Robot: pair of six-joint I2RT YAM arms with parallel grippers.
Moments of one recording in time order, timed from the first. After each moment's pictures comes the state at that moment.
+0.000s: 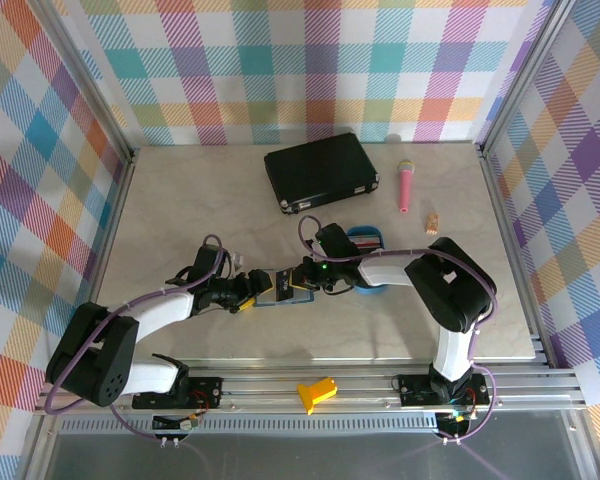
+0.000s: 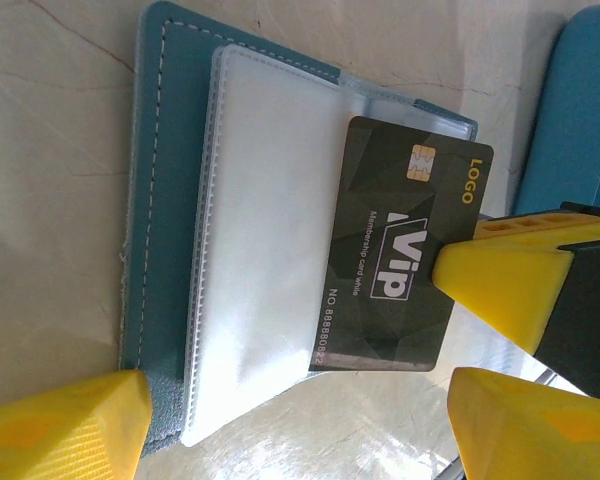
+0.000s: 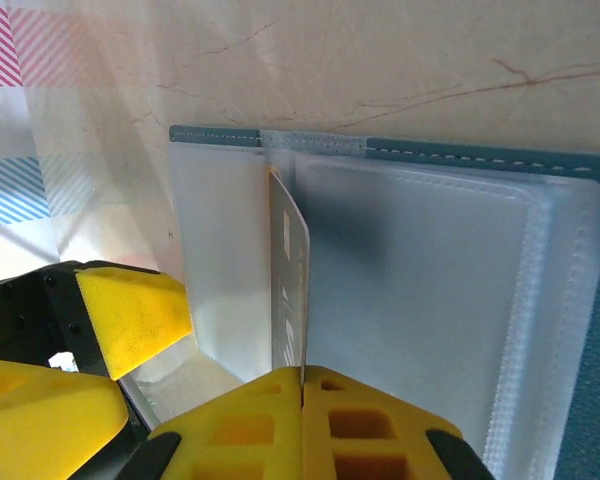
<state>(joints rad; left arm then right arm) -0.37 1.32 0.46 -0.08 0.52 -0.84 0.73 1.84 0.92 0.07 -0.55 0.85</state>
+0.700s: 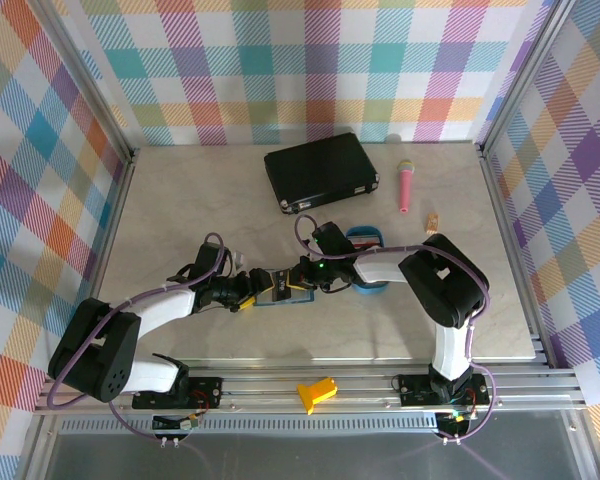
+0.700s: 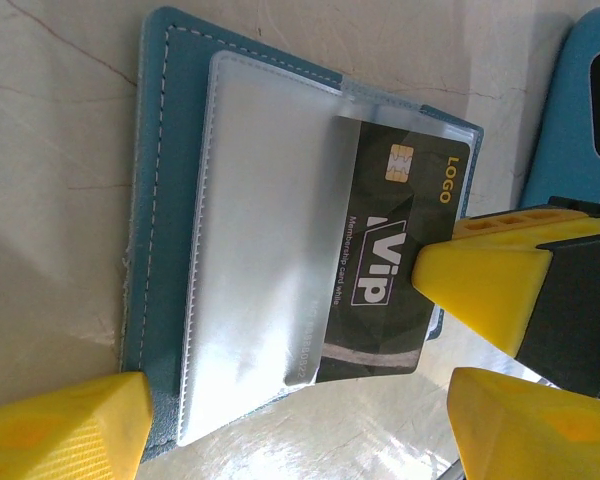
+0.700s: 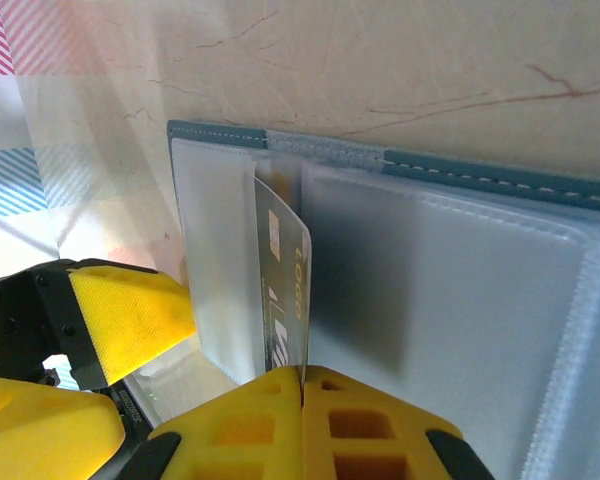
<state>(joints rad) -0.37 1.34 0.49 -0.09 0.52 -0.83 0.73 1.89 0.96 0.06 -0.59 0.85</state>
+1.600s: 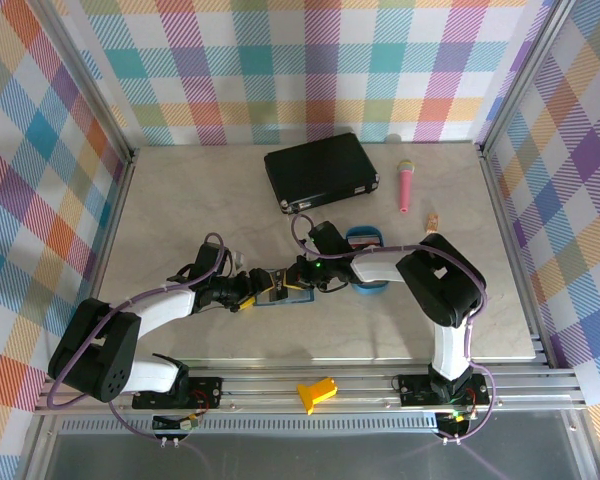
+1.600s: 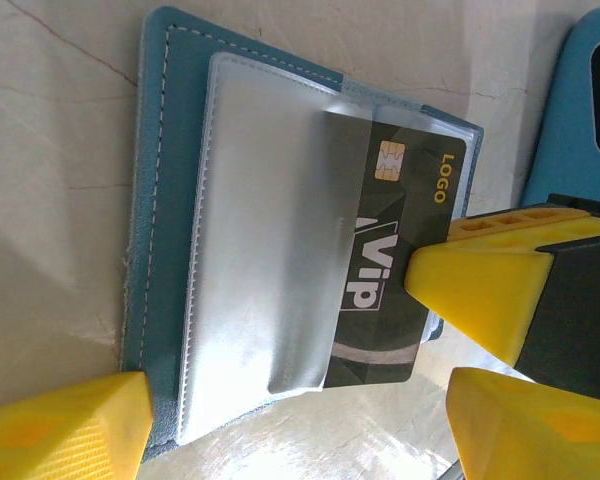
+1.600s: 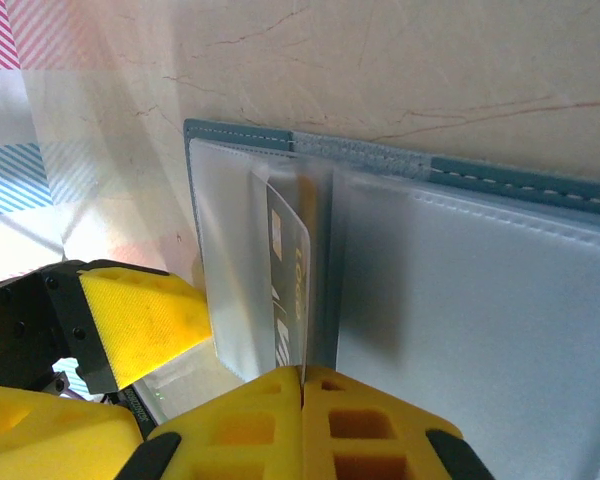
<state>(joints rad) -0.37 1.34 0.49 -0.09 0.52 -0.83 0.75 1.91 0.99 0.05 -0.59 0.85</state>
